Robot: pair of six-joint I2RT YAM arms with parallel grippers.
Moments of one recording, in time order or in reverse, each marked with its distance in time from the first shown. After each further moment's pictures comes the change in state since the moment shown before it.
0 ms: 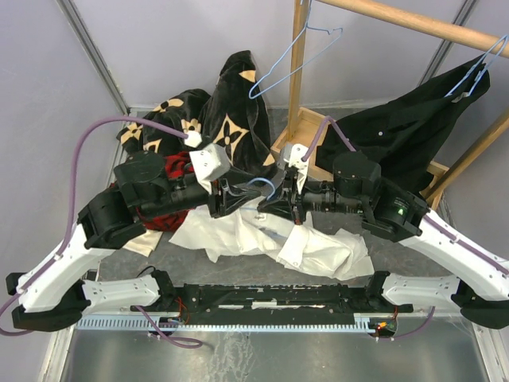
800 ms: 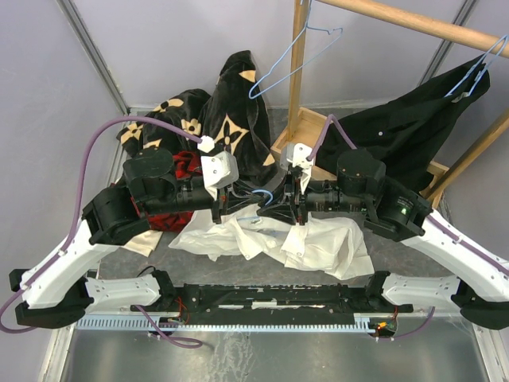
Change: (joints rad) left arm 0.000 0.027 0.032 -0.046 0.125 0.028; right arm -0.008 0.000 0.037 -0.011 -0.039 -0.006
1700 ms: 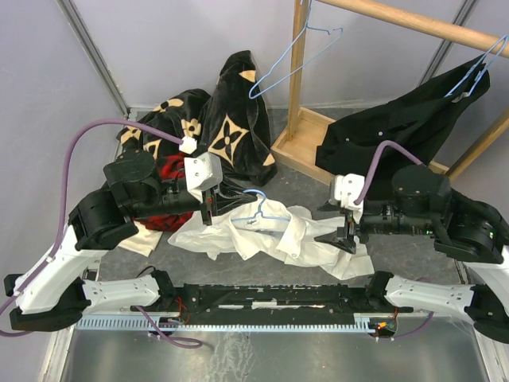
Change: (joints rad) left arm 0.000 -0.040 0.023 -0.005 0.003 0.000; right arm 0.000 -0.154 0.183 -0.639 0.124 -0.332
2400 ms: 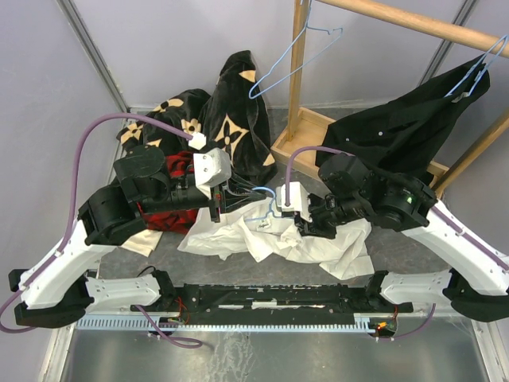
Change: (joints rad) left arm -0.001 0.045 0.008 0.052 0.024 0.000; right arm -0.002 0.244 0.008 -0.108 -0.089 -0.140
